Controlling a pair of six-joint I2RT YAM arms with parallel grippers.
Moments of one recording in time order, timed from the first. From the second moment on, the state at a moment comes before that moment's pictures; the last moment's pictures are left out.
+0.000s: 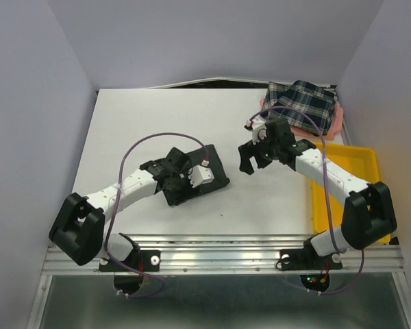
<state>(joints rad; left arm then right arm) -0.66 1.35 0.83 -0.60 0.16 0.54 0.42 1.43 1.05 -0.44 -0.30 -0.11</state>
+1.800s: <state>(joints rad) -0.11 1.74 1.16 -0.37 0.57 -0.20 0.22 2.00 1.44 -0.36 -0.52 0.36</state>
